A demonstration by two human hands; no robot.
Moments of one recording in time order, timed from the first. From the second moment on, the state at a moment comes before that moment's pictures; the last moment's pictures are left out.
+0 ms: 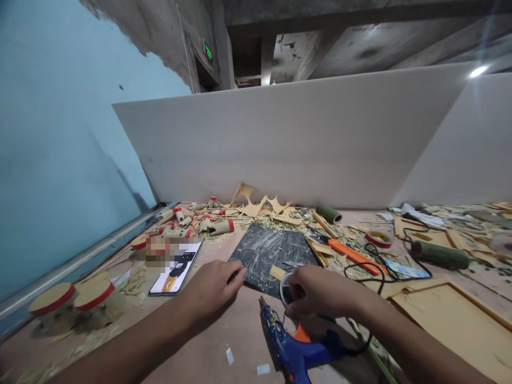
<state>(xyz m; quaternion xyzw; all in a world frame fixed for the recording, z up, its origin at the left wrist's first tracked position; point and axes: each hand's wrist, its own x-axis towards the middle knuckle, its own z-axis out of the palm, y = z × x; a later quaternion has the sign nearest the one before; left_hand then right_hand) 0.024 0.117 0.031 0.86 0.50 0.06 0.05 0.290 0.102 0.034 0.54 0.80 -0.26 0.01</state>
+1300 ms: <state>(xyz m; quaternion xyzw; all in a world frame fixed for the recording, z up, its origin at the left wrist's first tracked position) 0.025 0.119 0.029 0.87 0.46 0.12 0.13 0.469 0.174 0.012 0.73 0.64 0.01 -0.25</state>
